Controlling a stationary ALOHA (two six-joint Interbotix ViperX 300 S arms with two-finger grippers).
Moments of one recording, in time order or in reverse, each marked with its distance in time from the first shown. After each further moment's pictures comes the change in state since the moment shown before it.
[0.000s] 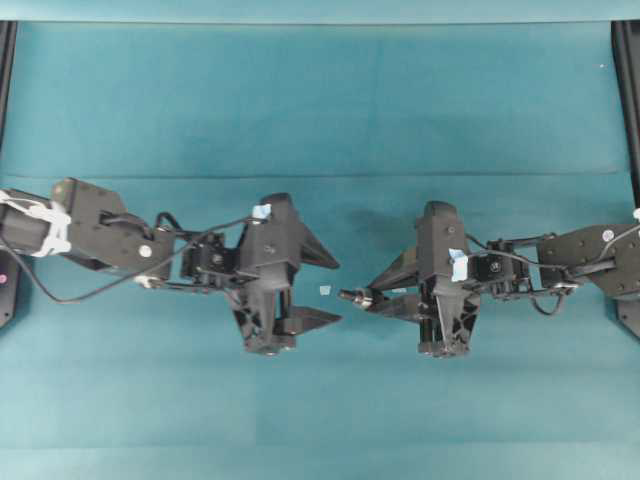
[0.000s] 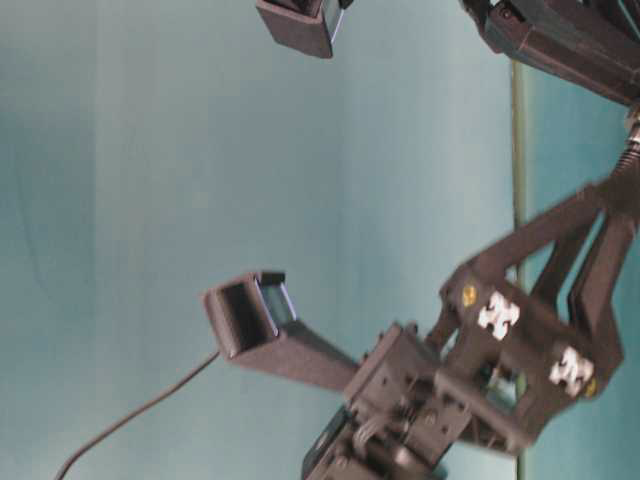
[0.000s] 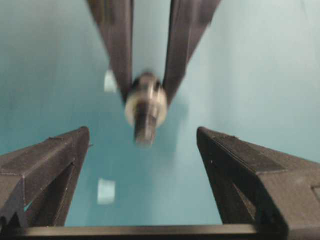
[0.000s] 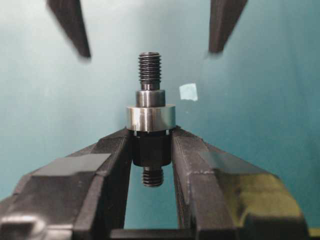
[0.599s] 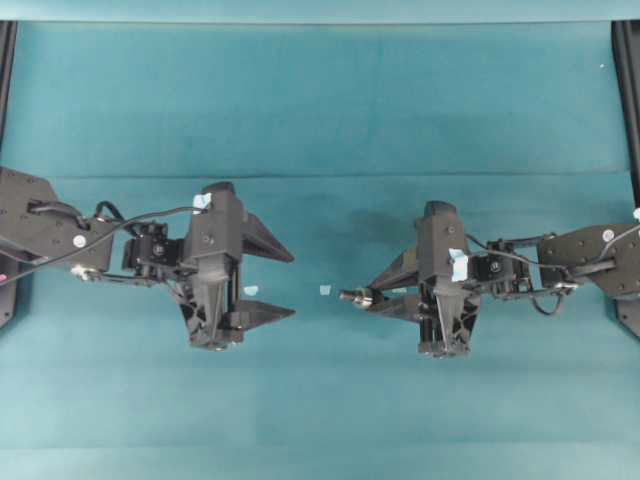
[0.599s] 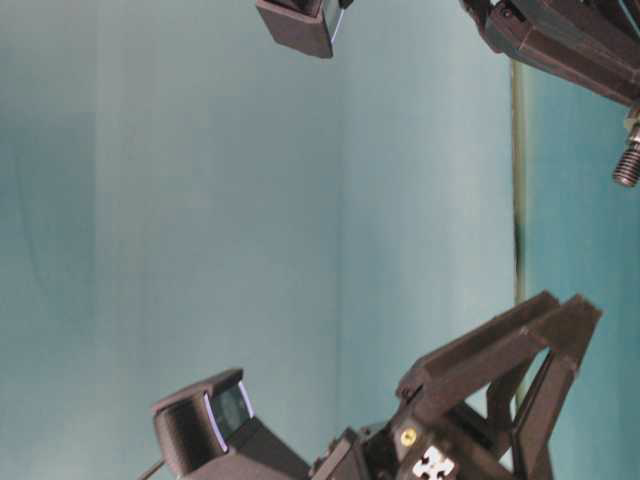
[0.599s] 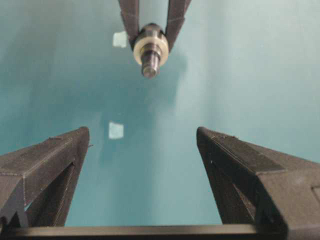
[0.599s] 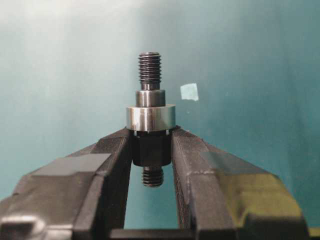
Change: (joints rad) left arm 0.000 -0.179 0.141 0.000 0.035 0.003; right arm 0.000 0.000 0.000 0.000 0.000 -0.002
